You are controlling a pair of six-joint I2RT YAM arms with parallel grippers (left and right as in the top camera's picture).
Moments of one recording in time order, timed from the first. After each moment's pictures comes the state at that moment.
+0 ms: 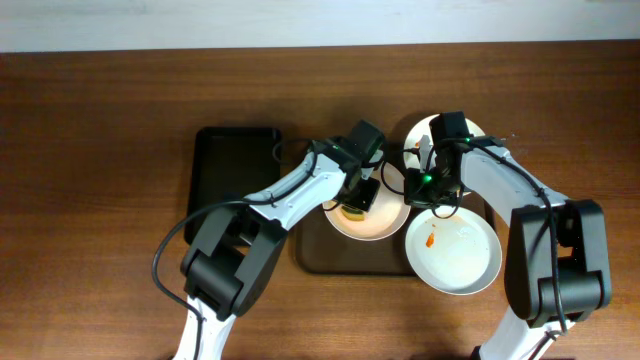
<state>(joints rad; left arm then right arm) -0.67 2.19 1.60 -0.71 0.13 -0.20 0.11 1.91 1.21 -0.76 -0.29 0.18</state>
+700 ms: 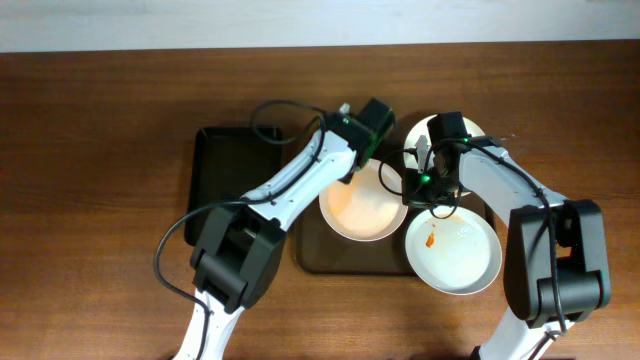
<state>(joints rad) -0.67 2.25 1.95 -1.12 -0.51 -0.26 0.11 1.91 1.21 -0.76 -0.30 0.18</state>
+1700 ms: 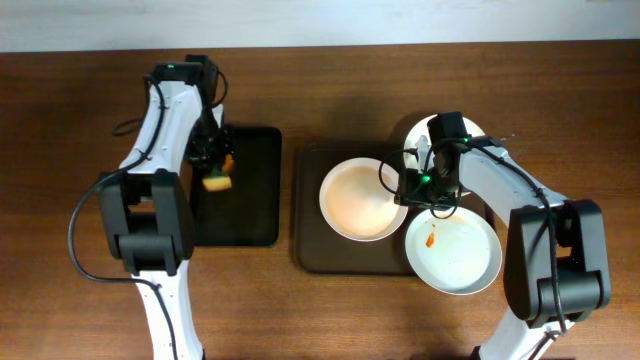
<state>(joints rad) -0.06 2.28 1.99 -1.36 -0.01 -0.12 0.11 1.91 1.21 -0.76 -0.29 0.18</state>
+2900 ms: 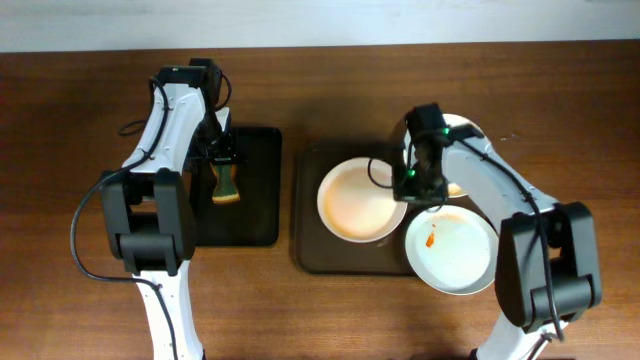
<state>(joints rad) -0.06 2.28 1.97 -1.35 0.01 -0.09 0.22 1.90 1.35 -0.91 -0.12 0.24</state>
